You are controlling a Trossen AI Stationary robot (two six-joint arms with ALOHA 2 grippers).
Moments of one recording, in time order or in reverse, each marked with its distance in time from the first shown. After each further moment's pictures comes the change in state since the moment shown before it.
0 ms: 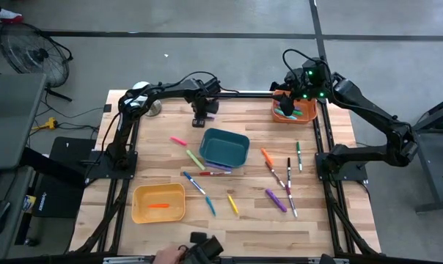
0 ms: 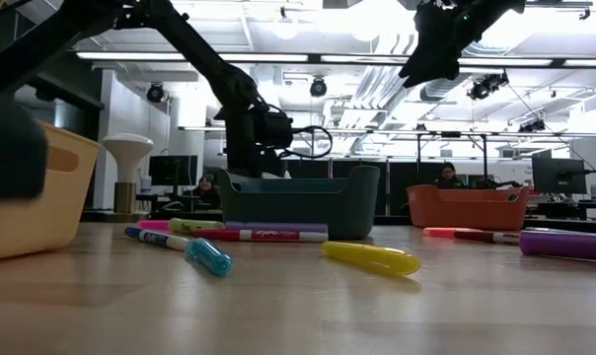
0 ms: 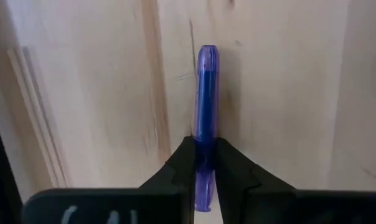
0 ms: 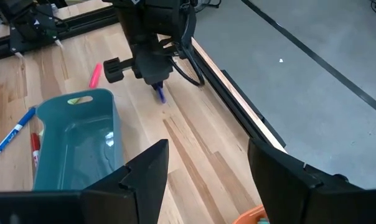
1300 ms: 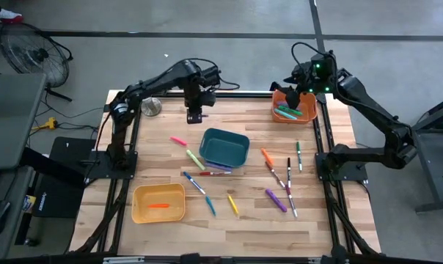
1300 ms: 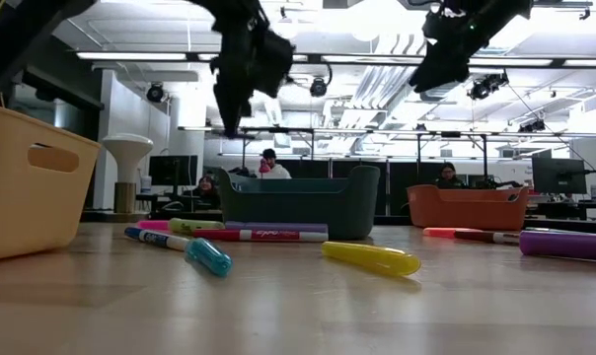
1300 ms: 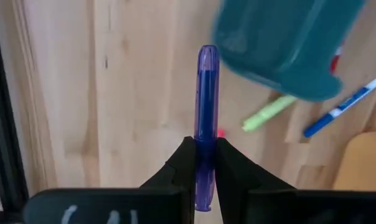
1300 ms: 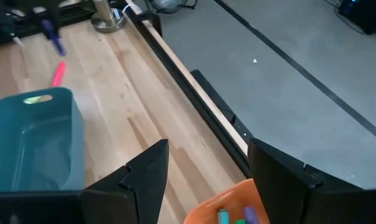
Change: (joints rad) left arm -0.105 -0.160 0.396 -0.677 0.072 -0.282; right arm -0.150 -0.001 0.000 -0.003 -0.030 -0.099
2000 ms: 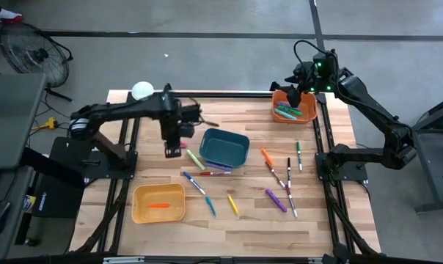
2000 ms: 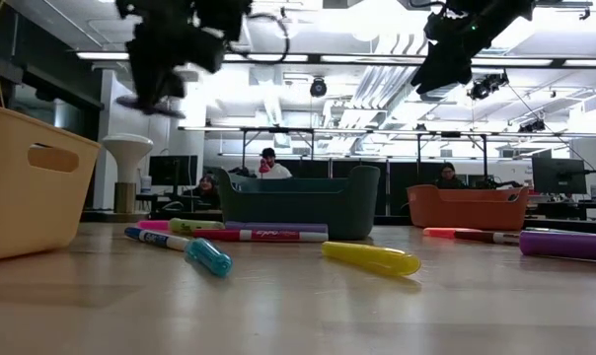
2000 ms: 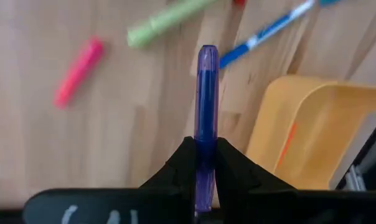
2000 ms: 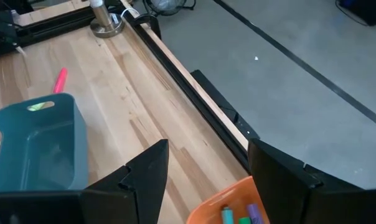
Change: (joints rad) left arm -0.270 -0.470 -0.623 0.108 0.097 -0.386; right arm -0.027 -0.001 0.000 -0.005 -0.025 0.033
